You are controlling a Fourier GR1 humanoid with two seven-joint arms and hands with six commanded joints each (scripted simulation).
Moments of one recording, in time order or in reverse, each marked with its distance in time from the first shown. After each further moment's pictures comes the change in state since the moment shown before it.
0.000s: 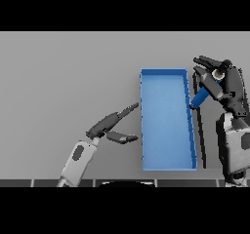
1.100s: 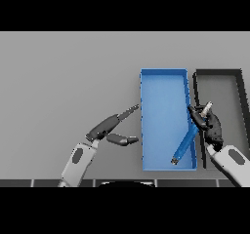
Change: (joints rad) left arm 0.029 -0.003 -0.018 -0.045 0.008 0.000 0.042; right arm 0.322 -0.474 0.664 0.055 -0.331 -0.635 0.000
